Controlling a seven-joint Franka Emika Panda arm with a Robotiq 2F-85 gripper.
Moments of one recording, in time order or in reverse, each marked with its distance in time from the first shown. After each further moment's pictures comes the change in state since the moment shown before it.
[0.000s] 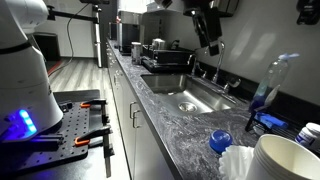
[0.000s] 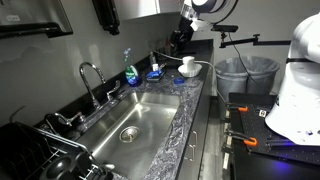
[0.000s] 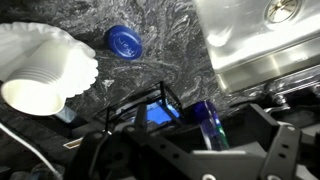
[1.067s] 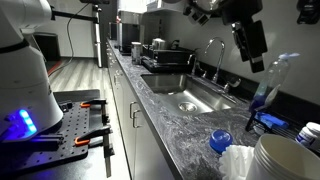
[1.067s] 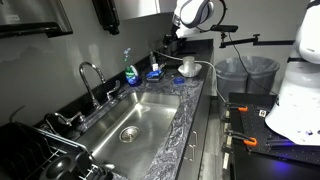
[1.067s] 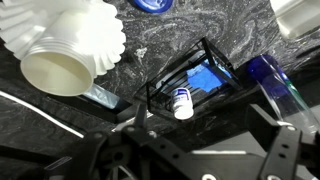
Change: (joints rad) arm -0.130 0.295 0.043 0.212 -0.186 0.148 0.356
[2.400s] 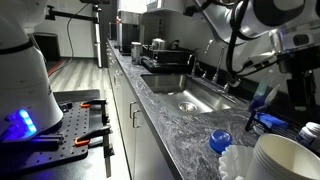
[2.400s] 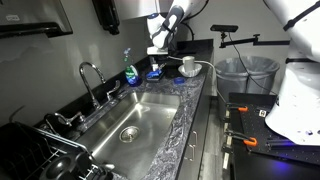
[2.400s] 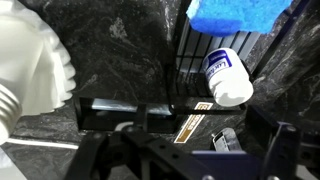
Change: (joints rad) arm 0.192 0.698 -0.224 0.771 -0.083 -0.295 0.751
